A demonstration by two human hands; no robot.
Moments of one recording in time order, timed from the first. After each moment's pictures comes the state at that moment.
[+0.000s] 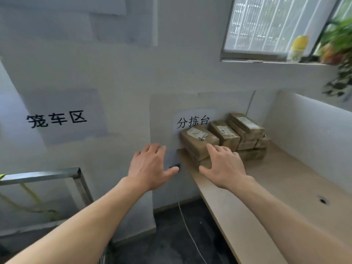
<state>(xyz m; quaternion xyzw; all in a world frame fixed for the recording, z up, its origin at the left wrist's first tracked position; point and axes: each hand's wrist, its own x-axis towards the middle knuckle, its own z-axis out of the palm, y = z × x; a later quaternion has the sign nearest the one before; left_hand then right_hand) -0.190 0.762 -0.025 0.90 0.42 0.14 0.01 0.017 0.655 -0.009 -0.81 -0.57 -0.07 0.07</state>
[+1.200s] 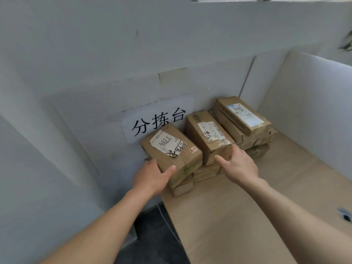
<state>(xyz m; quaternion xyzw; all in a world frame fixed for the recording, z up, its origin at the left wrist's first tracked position) 0.092 0.969 -0.163 0.80 0.51 0.04 0.32 0.316 0.831 -0.132 -0.92 -0.31 0.13 0.19</state>
